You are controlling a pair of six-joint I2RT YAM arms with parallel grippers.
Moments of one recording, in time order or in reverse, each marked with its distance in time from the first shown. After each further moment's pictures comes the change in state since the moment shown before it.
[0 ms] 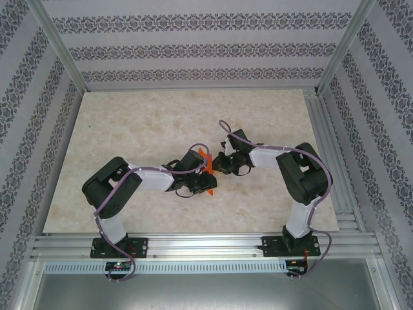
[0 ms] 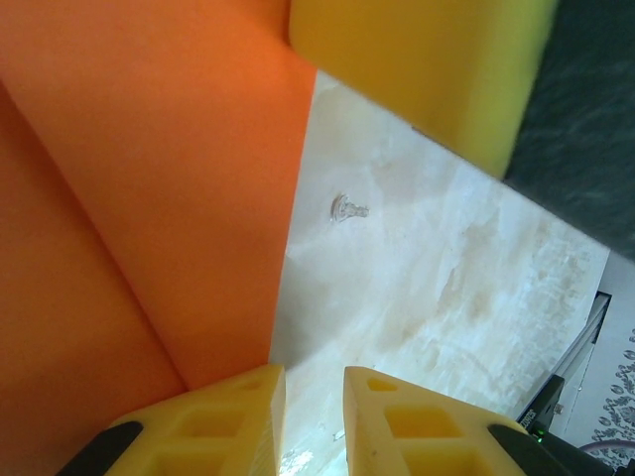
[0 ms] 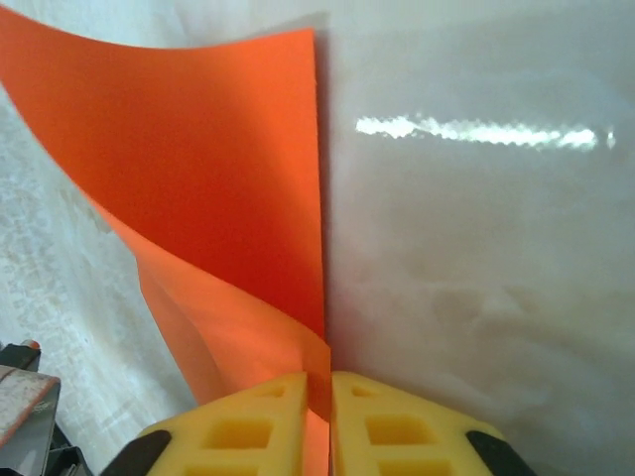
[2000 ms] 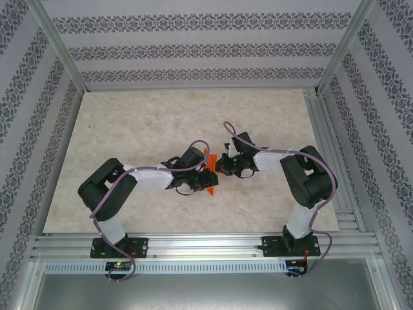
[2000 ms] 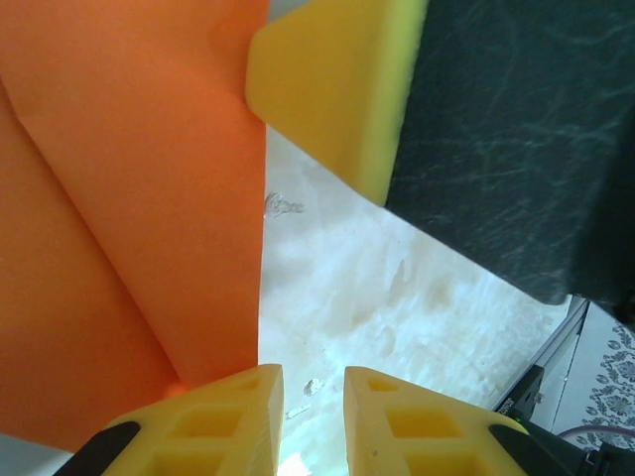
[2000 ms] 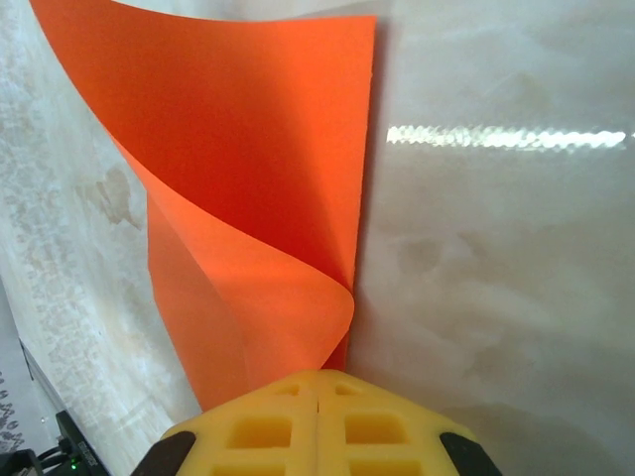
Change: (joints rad) left arm 0.000 -0.037 0.040 -0.066 0.005 0.016; right arm -0.018 -0.050 -0.089 0.075 -0.019 0.040
